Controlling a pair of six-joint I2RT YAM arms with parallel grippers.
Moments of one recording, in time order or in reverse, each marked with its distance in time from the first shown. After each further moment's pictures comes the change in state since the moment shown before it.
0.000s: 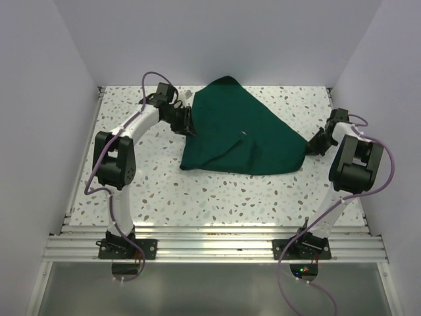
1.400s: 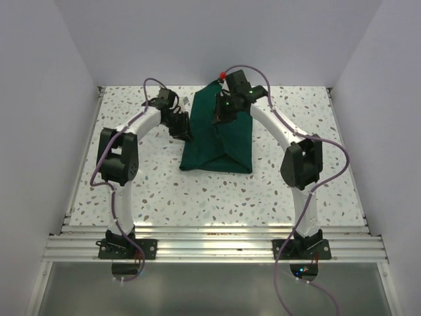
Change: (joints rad) left arm 0.009 0.072 -0.008 -0.003 -0.090 -0.046; right arm 0.812 0.148 0.708 -0.201 -0.127 -0.050
